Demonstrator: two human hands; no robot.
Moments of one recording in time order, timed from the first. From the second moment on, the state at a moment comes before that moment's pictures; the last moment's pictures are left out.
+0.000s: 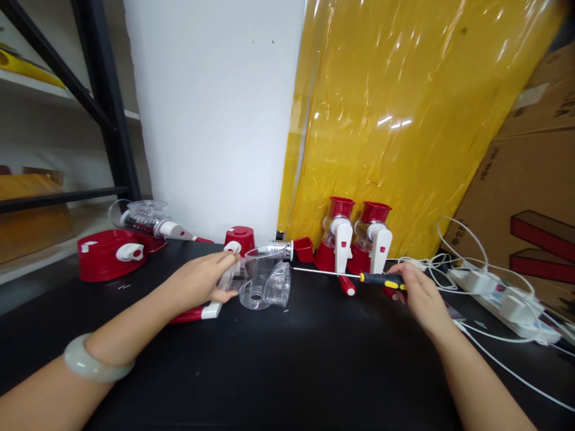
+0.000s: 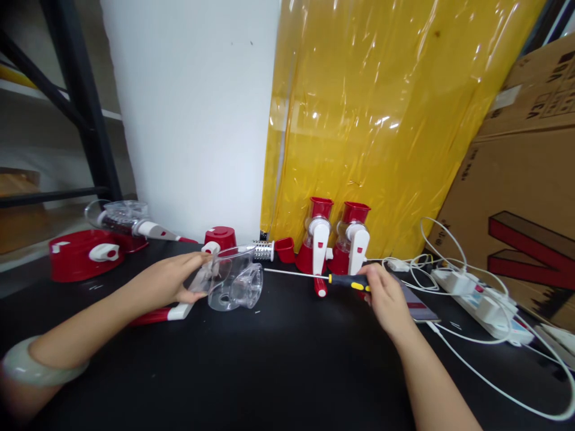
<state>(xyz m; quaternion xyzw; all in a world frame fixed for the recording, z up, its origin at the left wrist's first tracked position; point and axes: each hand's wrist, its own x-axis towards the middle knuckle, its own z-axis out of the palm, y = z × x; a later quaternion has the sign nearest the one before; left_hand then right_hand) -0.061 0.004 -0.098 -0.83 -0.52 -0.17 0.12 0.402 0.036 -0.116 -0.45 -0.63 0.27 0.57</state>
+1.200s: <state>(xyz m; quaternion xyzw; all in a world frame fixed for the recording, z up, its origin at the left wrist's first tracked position) -0.060 0.003 -0.096 -0.82 -0.53 -0.17 0.13 0.397 0.029 -0.110 -0.32 -0.58 0.38 0.65</state>
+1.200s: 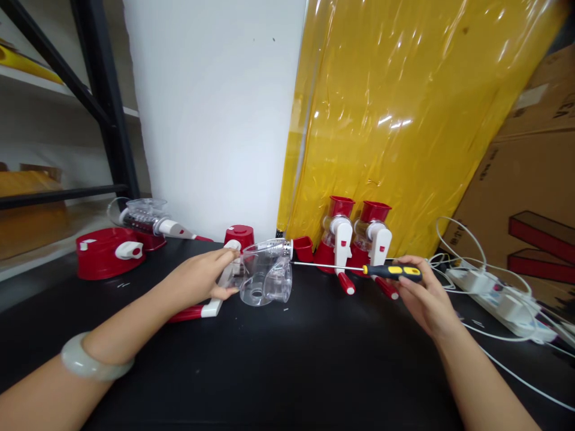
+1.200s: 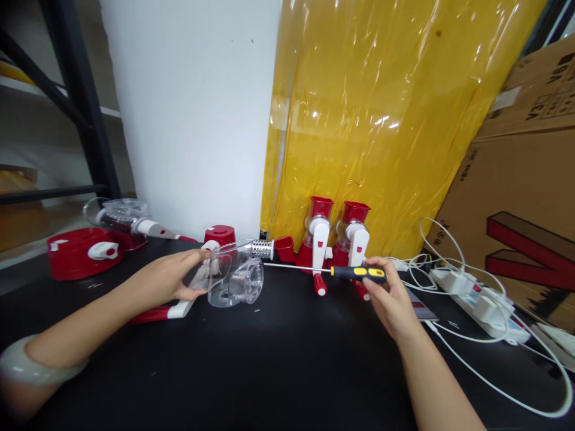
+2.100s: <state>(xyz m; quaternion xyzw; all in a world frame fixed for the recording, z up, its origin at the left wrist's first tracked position) -0.059 0.002 -0.096 -0.82 -0.53 -0.18 0.12 0.400 0.033 -0.113 -0.32 -0.58 0.35 0.66</state>
